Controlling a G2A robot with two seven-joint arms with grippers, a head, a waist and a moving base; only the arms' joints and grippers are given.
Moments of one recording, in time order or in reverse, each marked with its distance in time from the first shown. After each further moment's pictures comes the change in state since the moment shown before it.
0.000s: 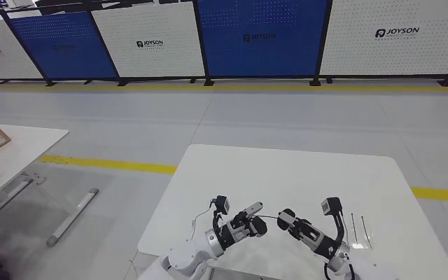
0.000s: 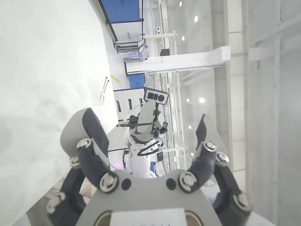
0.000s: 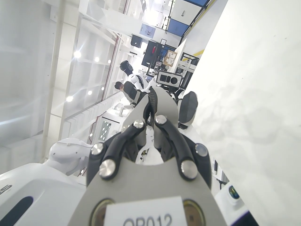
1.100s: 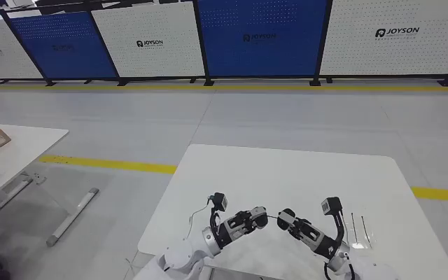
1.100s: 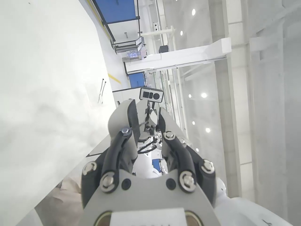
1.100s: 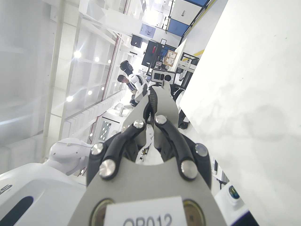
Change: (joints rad) left arm 0.012 0.016 -0.026 -0.027 0.044 -0.034 -0.029; right arm 0.000 0.000 0.000 0.000 0.000 0.000 0.000
